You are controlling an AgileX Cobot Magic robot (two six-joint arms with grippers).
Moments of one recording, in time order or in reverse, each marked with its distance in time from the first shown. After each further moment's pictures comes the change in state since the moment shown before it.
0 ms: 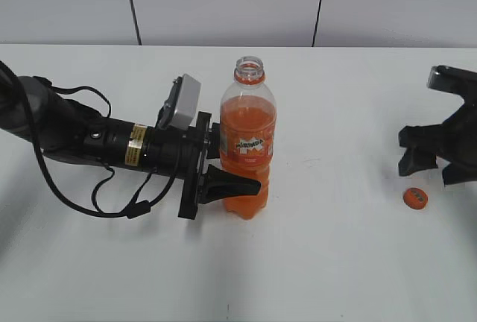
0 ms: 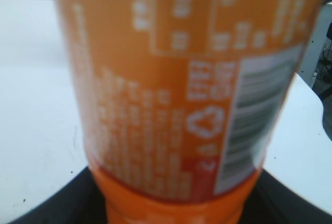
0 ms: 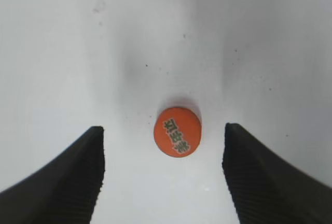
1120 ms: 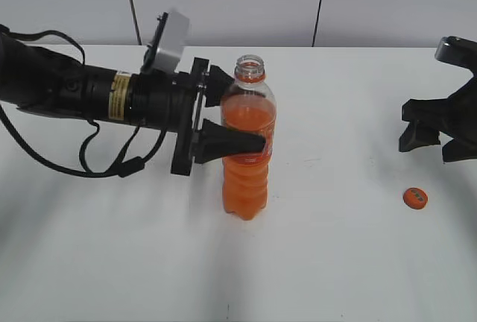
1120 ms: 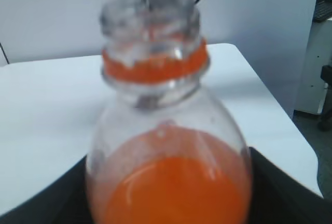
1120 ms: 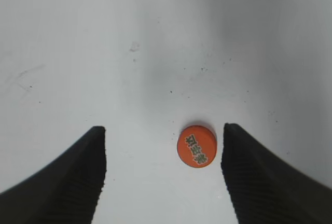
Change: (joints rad) left arm 0.000 -0.206 0.001 0.029 -0.009 -0.099; right arm 0.000 -0.073 -0.052 0.033 0.036 0.001
